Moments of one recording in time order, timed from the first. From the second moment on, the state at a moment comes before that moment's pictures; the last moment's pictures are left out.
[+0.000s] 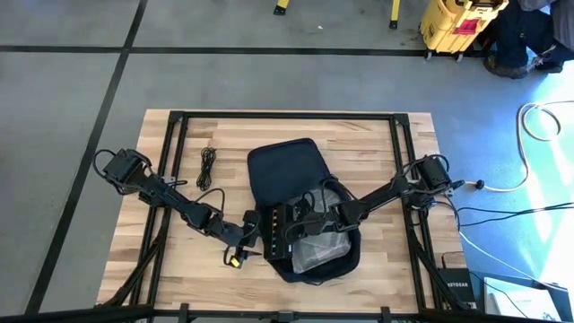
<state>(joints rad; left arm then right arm) -0.44 1.71 0.63 0.38 -0.21 -0.10 0.34 1.90 0.93 0.38 0.21 1.34</state>
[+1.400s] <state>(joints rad) -0.61 0.91 0.63 0.14 -0.43 0.00 0.30 1.87 1.21 0.22 0.24 1.14</state>
